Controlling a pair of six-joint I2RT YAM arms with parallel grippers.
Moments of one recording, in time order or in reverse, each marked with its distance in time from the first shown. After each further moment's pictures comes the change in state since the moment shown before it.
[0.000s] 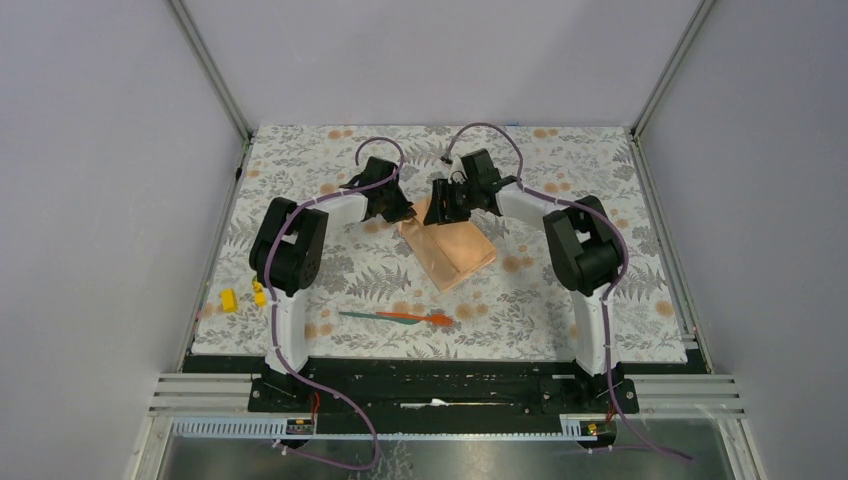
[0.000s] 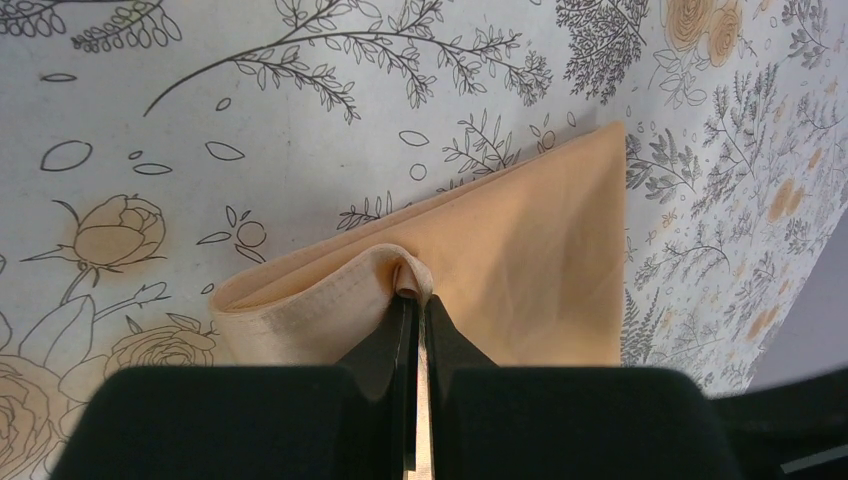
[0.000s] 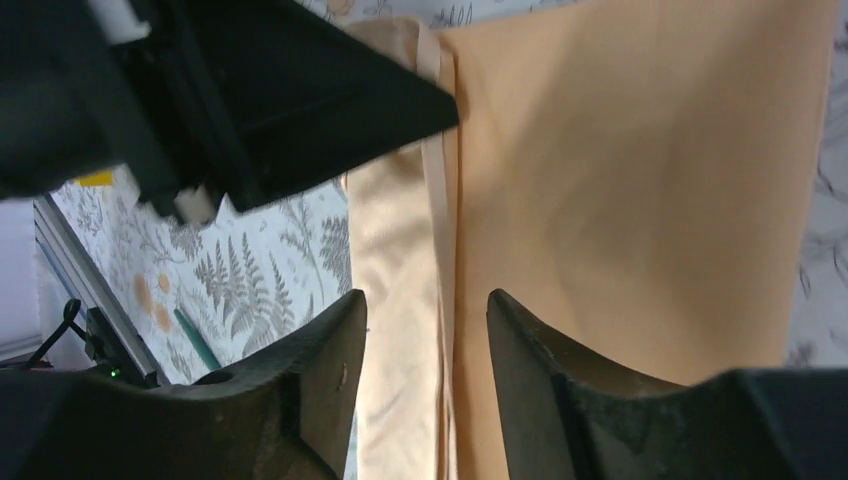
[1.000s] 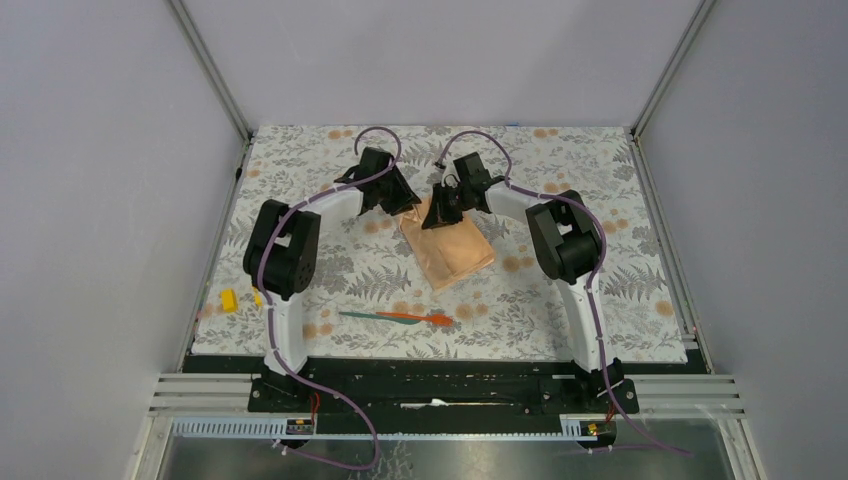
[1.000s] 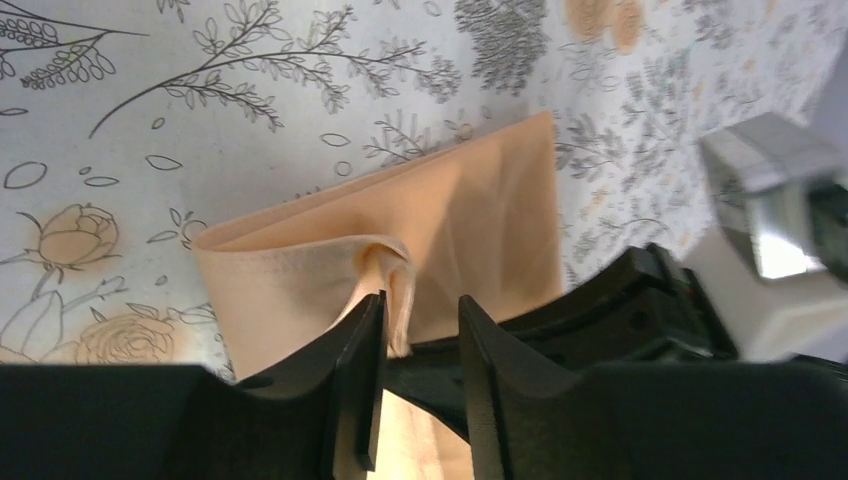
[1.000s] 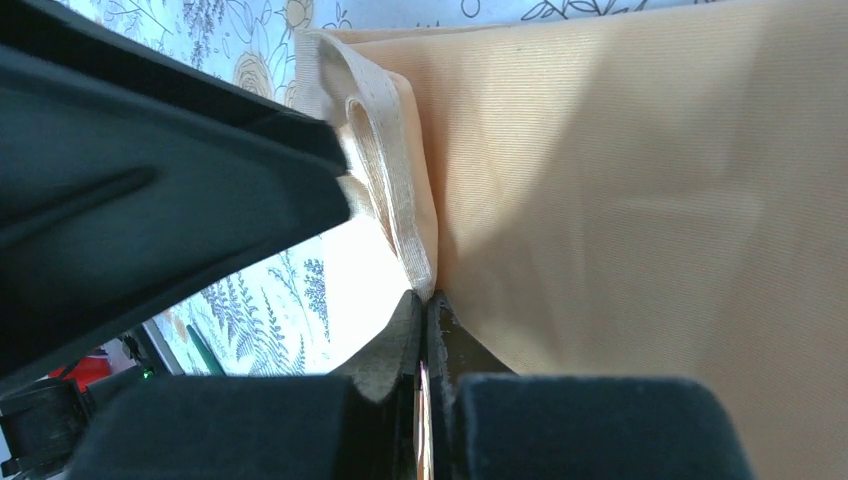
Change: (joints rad) left arm 0.011 -0.033 0.035 -0.023 0.052 0.029; right arm 0.000 0.225 0.187 -0.007 -0.098 0.063
